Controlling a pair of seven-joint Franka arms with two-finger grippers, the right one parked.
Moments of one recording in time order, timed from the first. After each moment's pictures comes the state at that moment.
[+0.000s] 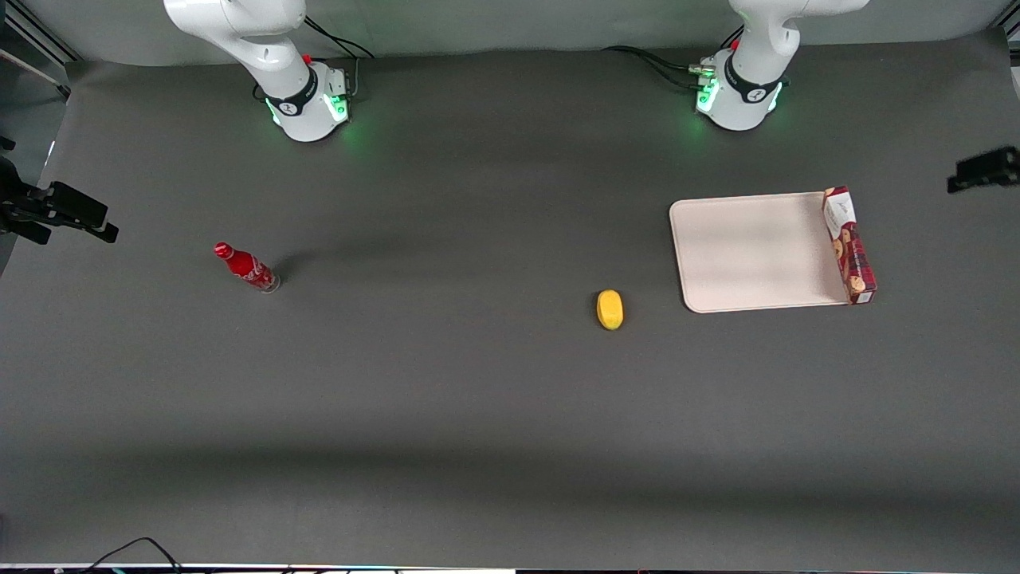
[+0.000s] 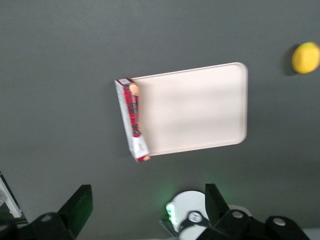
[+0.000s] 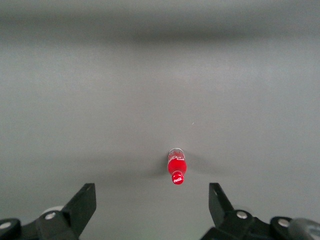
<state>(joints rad) -0.03 0.06 0.15 -1.44 0.04 1.26 0.21</state>
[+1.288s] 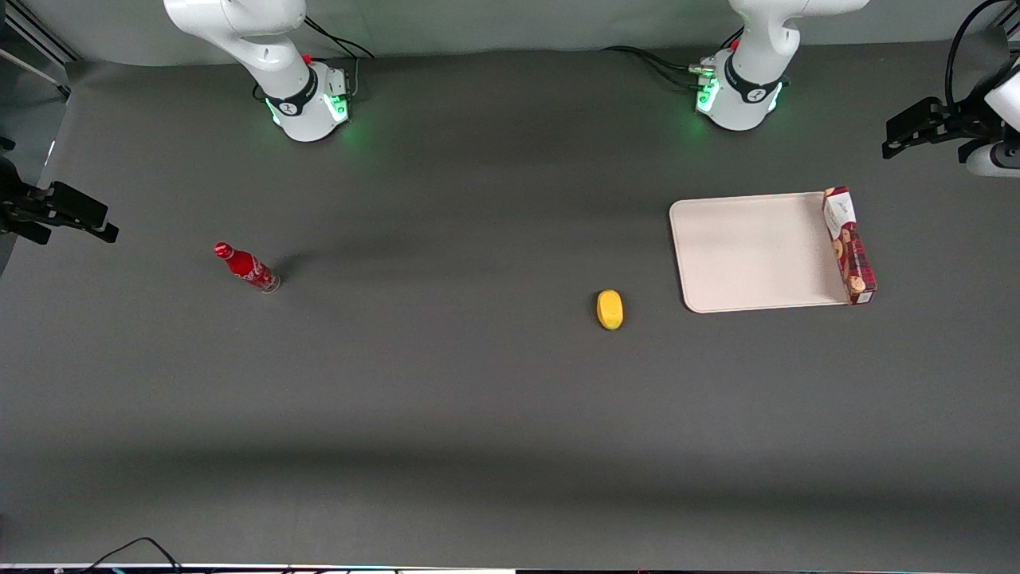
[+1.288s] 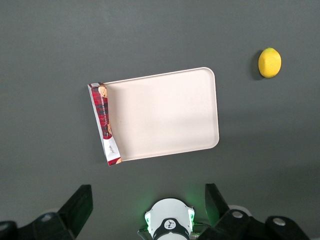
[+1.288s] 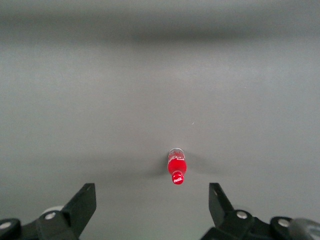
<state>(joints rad) -0.04 -0.15 0.03 -1.67 0.00 1.36 0.08</state>
